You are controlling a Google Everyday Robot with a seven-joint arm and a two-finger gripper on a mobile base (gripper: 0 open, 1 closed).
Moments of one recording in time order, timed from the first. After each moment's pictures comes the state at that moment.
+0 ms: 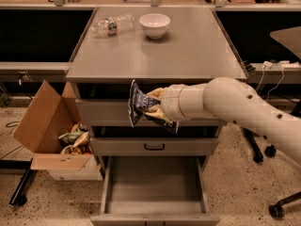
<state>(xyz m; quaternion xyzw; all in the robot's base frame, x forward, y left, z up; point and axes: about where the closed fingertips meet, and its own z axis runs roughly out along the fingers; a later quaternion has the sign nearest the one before) 0.570 -0.011 0.789 -0.63 0.62 0.06 0.47</state>
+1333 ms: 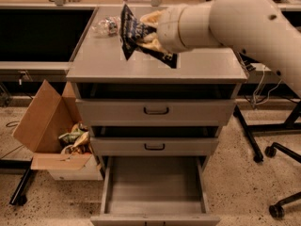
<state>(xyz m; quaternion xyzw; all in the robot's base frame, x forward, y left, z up) 0.628 -0.005 0.984 -0.63 0.54 -0.05 0.55</state>
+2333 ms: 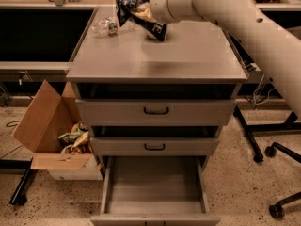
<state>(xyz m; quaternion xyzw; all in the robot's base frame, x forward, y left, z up) 0.733 0.009 1.023 -0.59 0.53 -0.06 0.61</state>
